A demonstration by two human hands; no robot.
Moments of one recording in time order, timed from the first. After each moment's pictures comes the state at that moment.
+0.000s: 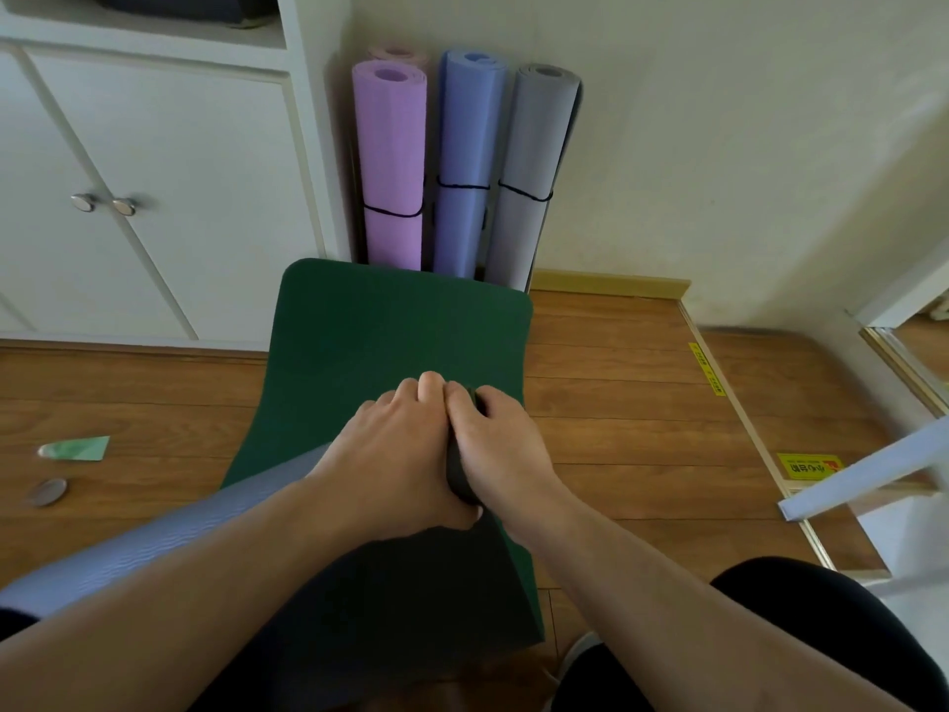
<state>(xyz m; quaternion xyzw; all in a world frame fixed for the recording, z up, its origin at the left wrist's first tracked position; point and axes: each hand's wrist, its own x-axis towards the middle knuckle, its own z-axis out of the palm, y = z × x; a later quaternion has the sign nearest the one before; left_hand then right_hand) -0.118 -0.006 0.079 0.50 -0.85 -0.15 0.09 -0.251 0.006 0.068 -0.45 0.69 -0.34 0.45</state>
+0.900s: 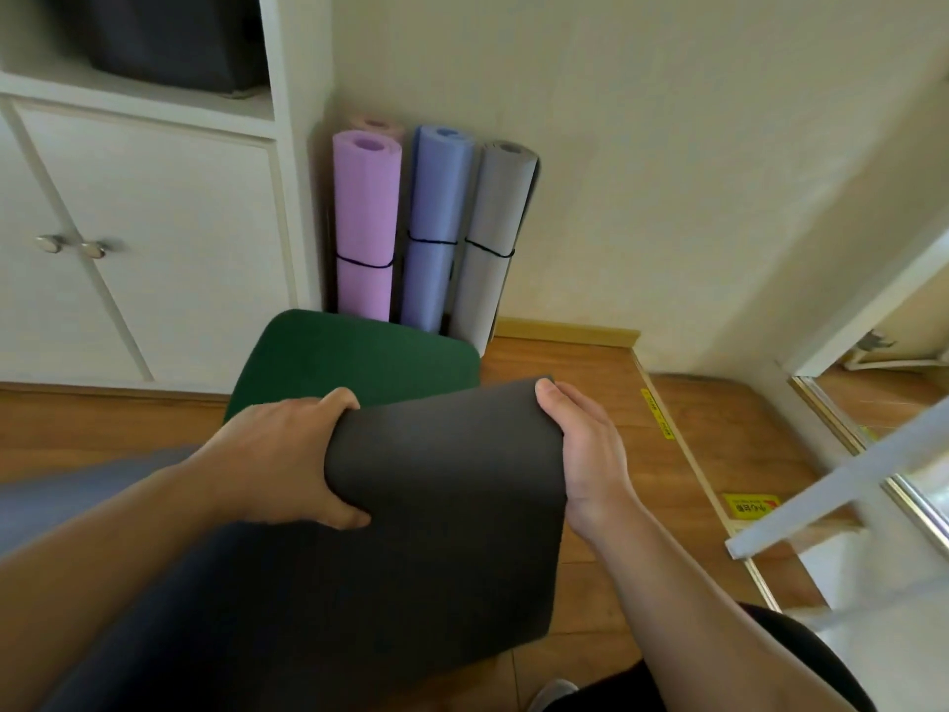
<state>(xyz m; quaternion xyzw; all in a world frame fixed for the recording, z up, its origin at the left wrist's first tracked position) -0.052 -0.047 0.103 0.51 -0.85 -0.11 -0.01 -0.329 0.016 0.115 -0.32 0.58 -0.58 0.47</state>
